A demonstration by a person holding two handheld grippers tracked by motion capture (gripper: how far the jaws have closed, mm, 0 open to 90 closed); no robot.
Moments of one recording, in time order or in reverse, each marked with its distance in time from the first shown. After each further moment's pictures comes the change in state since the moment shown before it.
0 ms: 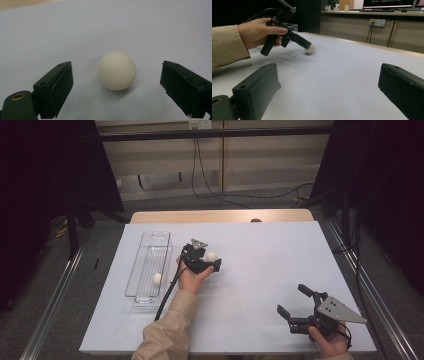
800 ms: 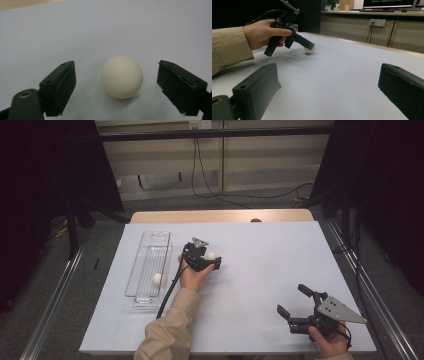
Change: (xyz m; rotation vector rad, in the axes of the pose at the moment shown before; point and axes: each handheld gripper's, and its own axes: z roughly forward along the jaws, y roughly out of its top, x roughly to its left) left arm 0.003 0.001 0.011 0.003 0.006 0.002; right arm 0.000 0.000 0.000 -0.002 0.002 0.002
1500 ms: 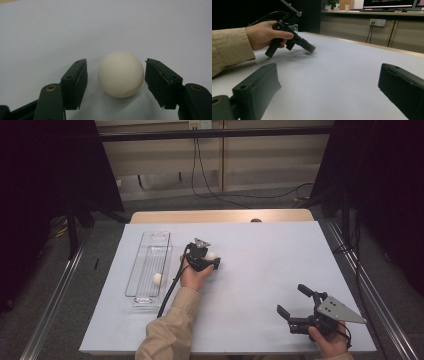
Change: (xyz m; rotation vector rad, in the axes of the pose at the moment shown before) left arm 0.001 -0.002 0.007 0.045 -0.020 0.025; right arm 0.000 0.000 0.000 0.002 -0.001 0.000
